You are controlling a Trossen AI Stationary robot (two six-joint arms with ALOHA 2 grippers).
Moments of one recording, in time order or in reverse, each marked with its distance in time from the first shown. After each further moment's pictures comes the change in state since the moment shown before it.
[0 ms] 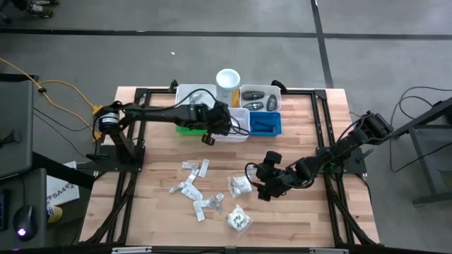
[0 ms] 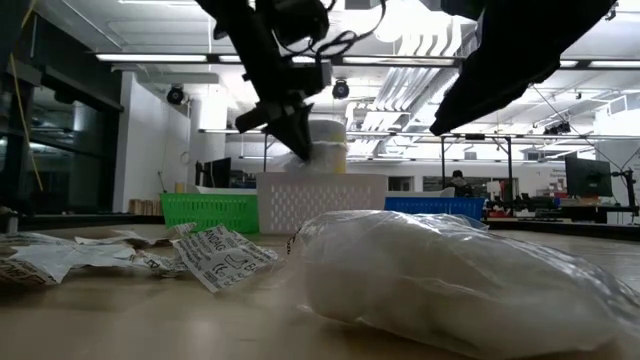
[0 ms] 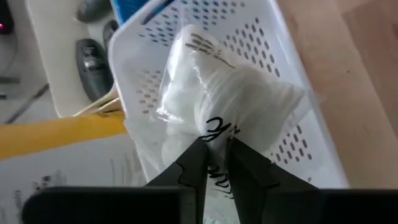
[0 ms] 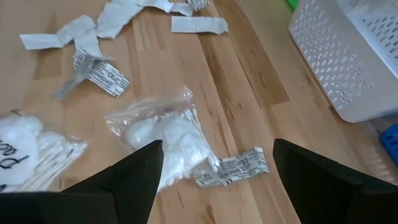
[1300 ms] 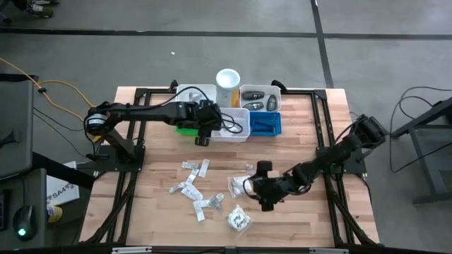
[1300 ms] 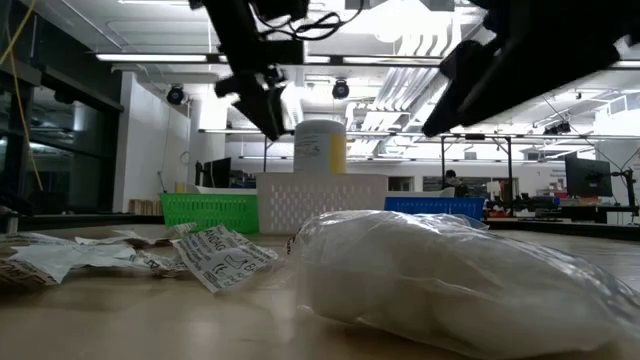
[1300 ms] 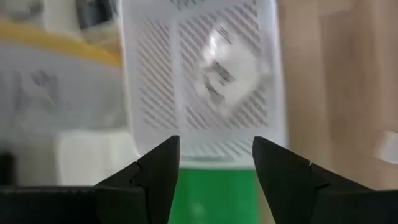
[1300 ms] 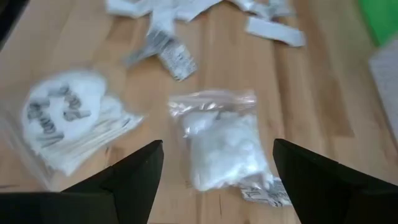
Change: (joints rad) left arm -0.020 -0.127 0.000 -0.222 -0.005 -0.342; right arm 0.033 0.083 0.001 0.142 -0.134 -0.290
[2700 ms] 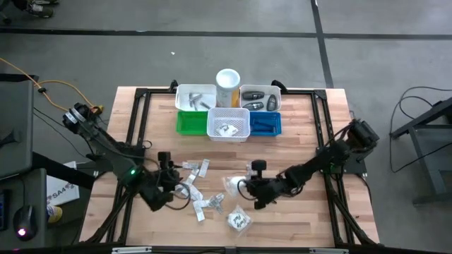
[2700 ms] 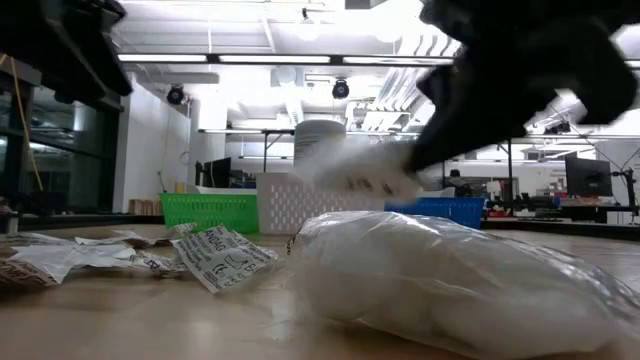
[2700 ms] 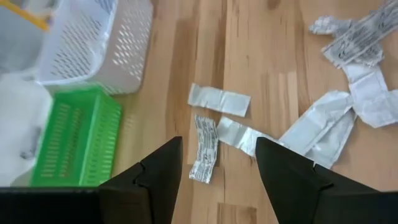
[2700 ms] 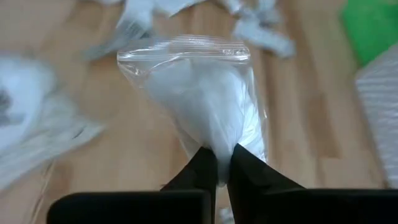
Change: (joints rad) left arm -0.922 -0.309 -0.412 -0.093 -0.442 -1.009; right arm -0.038 0.119 0.000 0.146 0.098 -0.103
